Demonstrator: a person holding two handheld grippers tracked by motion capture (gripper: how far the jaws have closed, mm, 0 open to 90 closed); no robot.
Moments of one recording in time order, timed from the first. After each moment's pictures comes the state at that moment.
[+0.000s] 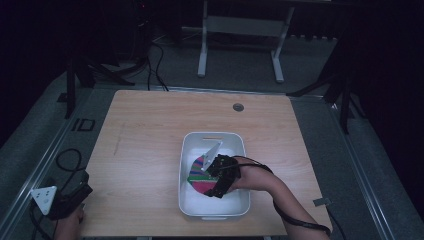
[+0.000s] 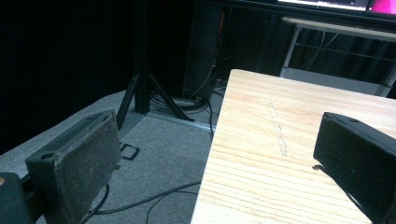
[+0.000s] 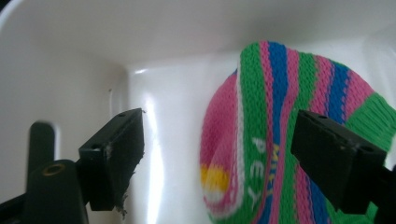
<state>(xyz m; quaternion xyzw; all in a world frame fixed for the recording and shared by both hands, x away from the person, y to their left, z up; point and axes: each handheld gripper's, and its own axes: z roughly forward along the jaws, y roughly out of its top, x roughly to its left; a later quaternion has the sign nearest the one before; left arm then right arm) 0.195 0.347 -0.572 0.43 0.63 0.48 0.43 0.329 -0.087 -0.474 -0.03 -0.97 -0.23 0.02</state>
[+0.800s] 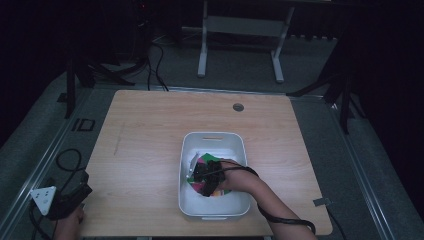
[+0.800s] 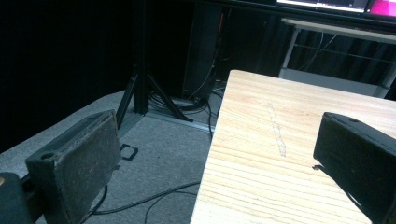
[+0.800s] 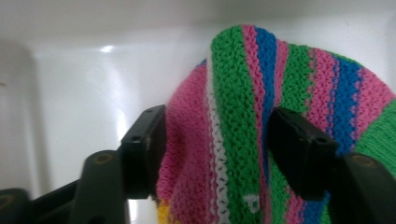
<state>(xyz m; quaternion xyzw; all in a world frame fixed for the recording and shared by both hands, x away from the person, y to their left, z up) 0.194 0.348 -0.572 0.43 0.63 0.48 0.43 0.331 -0.048 -0.517 -0.02 -0.99 -0.13 -0.05</state>
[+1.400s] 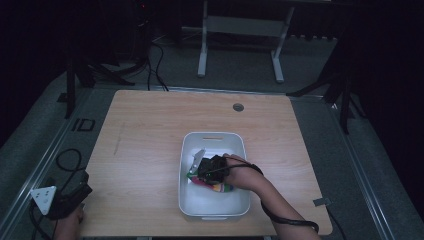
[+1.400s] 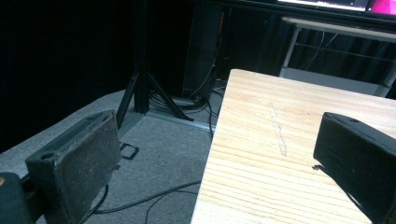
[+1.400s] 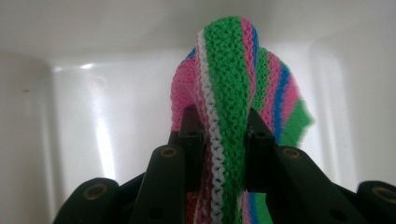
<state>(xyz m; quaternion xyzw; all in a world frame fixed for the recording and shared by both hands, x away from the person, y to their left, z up) 0.195 0.348 -0.572 0.43 0.63 0.48 0.43 0.326 -0.060 -0.478 -0.02 -0.98 -0.17 -0.10</state>
